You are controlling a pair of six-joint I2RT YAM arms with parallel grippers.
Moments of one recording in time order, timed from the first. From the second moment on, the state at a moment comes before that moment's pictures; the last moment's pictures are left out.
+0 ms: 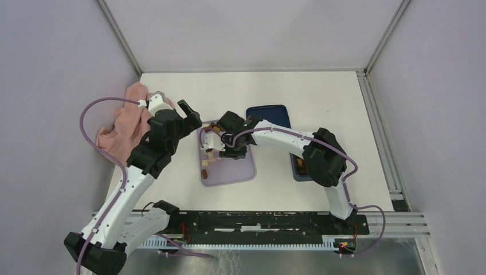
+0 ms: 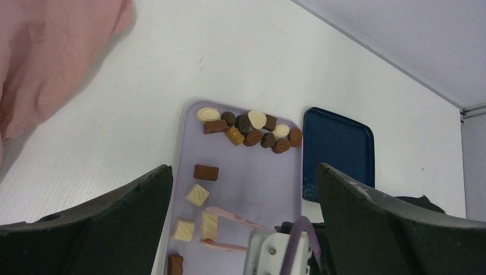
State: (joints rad) left arm -0.41 0.88 0.94 -0.49 -0.44 -0.66; right arm 0.94 2.08 1.65 -0.73 -0.19 -0.71
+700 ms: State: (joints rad) left arm -0.41 0.92 0.92 -0.43 -0.40 -0.66; right arm 0.74 1.53 1.20 -0.72 -0.23 -0.81
